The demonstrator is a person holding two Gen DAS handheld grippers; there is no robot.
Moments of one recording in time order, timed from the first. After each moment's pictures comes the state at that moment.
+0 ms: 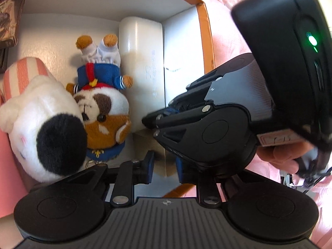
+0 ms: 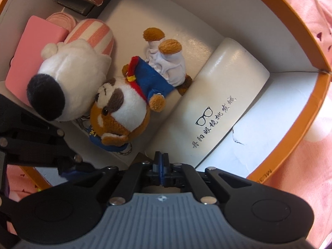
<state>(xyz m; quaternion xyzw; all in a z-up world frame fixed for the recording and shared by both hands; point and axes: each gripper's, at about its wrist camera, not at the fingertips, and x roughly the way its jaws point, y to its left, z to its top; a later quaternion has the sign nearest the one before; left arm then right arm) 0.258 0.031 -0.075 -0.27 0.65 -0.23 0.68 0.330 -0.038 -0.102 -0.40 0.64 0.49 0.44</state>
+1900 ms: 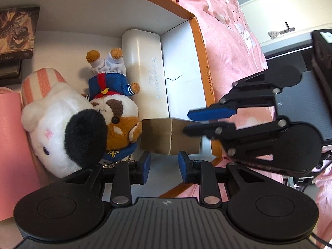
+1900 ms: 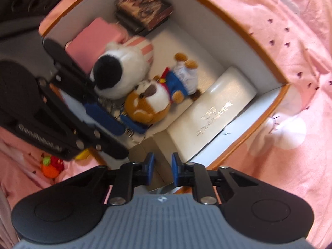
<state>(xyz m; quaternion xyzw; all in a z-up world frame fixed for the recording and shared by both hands) 0.245 0.049 -0.062 -0.27 0.60 -0.23 0.72 0.307 -0.040 -0.029 -0.38 0.53 0.58 0.49</state>
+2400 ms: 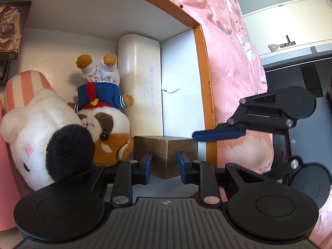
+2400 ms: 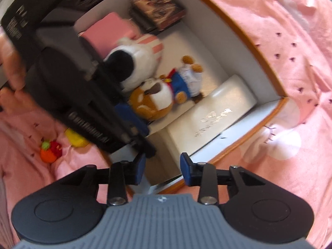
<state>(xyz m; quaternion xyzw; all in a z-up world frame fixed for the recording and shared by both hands) 0.261 0.041 -0.070 -0.30 0.59 -0.22 0.71 0.296 -0.050 -0.024 -0.41 0.51 0.62 0.44</state>
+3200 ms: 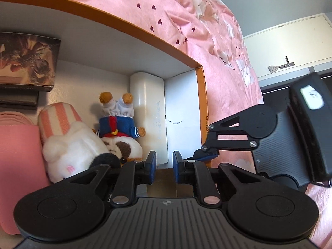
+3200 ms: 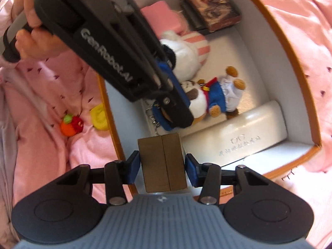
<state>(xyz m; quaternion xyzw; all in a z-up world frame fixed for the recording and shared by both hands) 0.266 0.077 -0.043 -0.33 0.55 -0.19 0.74 0.295 -0.019 -0.033 -0.46 0.48 0.69 0.29</state>
